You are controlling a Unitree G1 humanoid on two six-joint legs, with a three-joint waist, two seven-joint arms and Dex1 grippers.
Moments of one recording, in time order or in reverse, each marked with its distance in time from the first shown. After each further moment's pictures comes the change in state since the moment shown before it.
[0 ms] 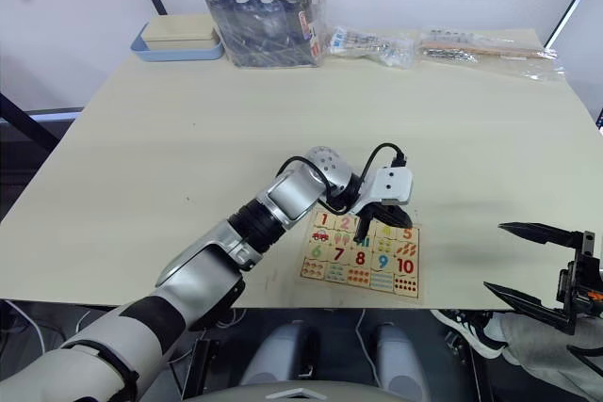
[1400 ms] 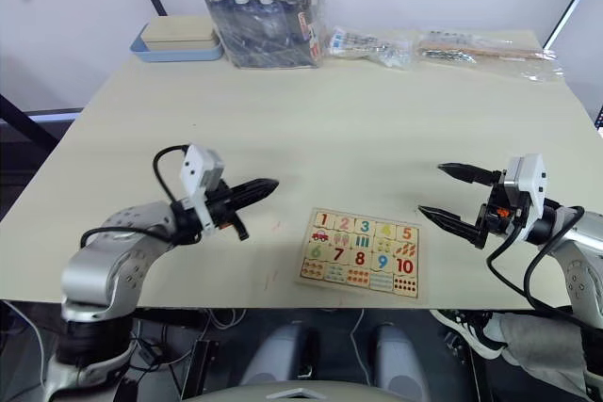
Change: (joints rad) left arm 0.841 0.443 0.843 -0.900 -0.469 0.446 0.369; right arm -0.516 0.070 0.388 0.140 -0.075 0.155 -0.220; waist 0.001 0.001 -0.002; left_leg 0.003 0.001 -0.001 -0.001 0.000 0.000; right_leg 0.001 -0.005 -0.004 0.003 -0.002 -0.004
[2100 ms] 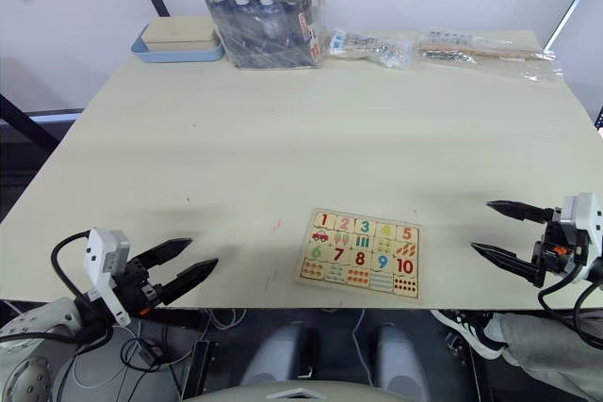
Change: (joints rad) left arm 0.561 0.032 0.297 -0.057 -0.172 -0.193 -0.054; right arm 0.218 -0.087 -0.187 0.235 -0.027 -0.142 0.217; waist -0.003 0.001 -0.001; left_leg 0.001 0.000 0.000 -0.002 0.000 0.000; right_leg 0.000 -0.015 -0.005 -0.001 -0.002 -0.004
